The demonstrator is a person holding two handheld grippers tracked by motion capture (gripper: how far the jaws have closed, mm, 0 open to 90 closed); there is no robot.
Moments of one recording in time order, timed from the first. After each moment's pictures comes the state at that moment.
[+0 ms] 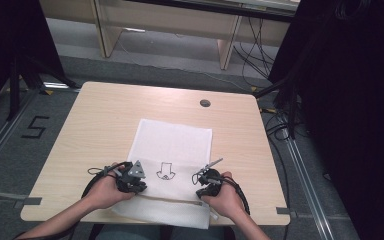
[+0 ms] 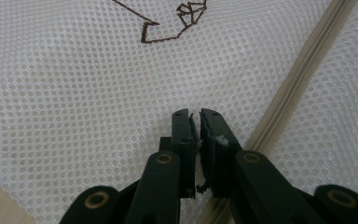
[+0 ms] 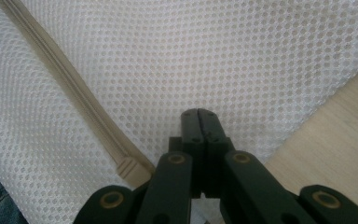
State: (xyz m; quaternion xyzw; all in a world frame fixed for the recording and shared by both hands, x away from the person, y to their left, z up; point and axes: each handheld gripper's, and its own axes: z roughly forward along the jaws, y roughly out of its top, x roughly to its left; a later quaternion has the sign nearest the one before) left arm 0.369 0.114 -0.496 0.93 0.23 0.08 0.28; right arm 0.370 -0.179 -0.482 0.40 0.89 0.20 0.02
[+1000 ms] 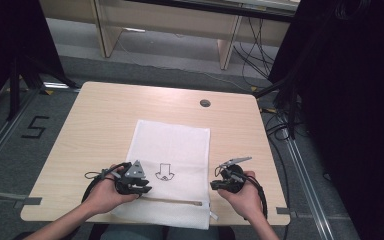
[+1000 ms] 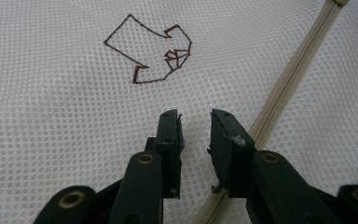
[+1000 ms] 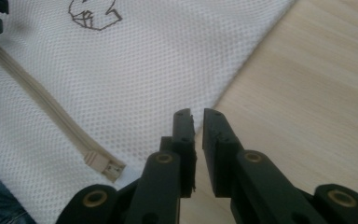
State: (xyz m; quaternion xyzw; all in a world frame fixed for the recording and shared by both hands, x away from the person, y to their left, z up) left arm 0.356 0.109 -0.488 0.90 0.26 0.08 0.35; right arm 0.362 -0.226 -0.453 0.48 0.84 0.27 0.05
